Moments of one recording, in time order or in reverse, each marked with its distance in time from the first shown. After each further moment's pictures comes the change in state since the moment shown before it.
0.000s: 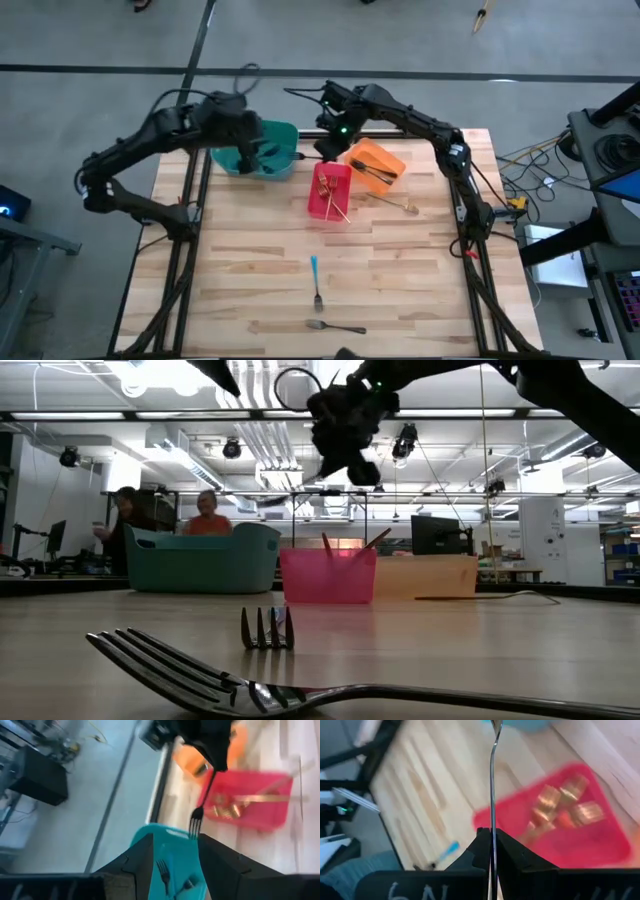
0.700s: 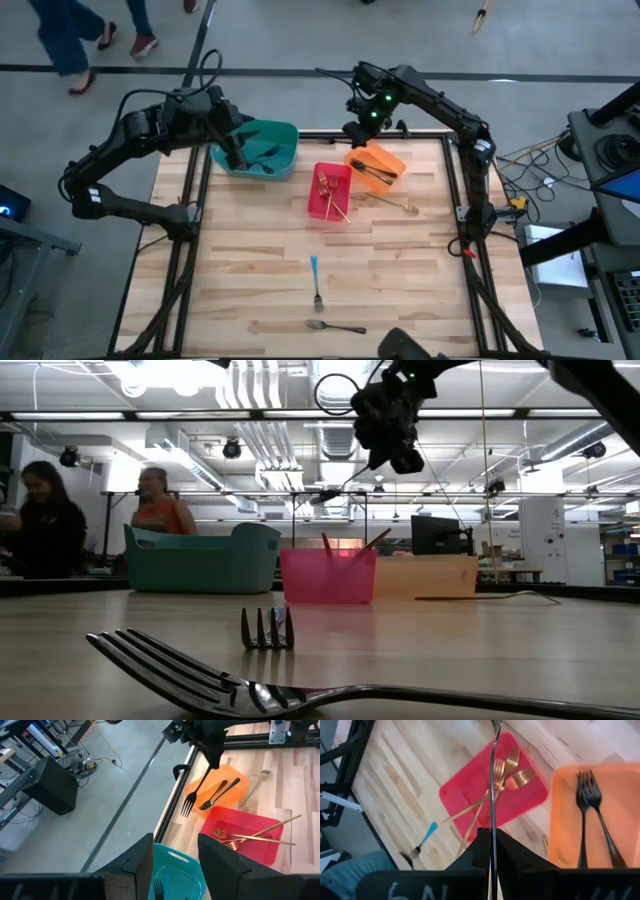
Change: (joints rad) left arm 0.003 -0.128 -0.006 0.074 0.001 -0.131; right arm -0.154 -0.173 -0.127 -0.156 0.050 -0.086
